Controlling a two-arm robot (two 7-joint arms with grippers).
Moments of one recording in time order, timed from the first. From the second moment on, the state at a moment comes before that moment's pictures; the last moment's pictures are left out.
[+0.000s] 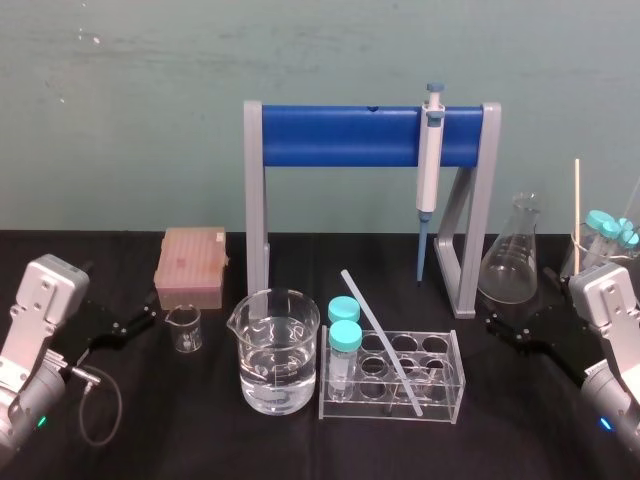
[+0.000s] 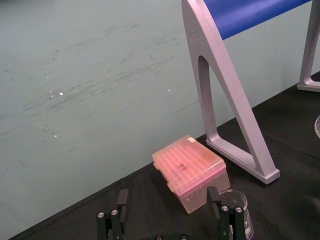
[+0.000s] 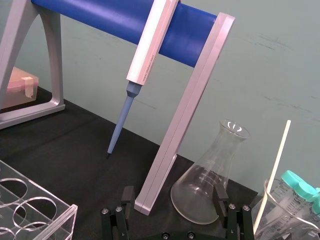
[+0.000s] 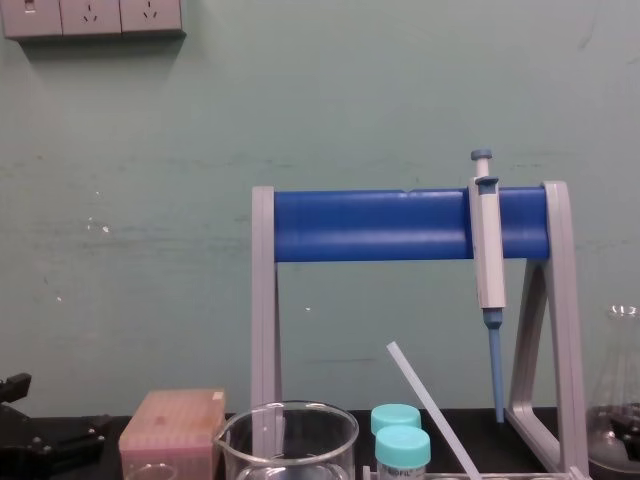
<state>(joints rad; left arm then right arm) -0.20 0.60 0.45 -1.41 -0.25 -0.12 0.03 0.20 0.60 -0.45 -1.41 0.25 -0.12 -0.03</state>
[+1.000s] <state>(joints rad) -0.20 0.60 0.45 -1.41 -0.25 -0.12 0.03 0.22 0.57 -0.39 -1.41 0.31 -0.11 0.03</state>
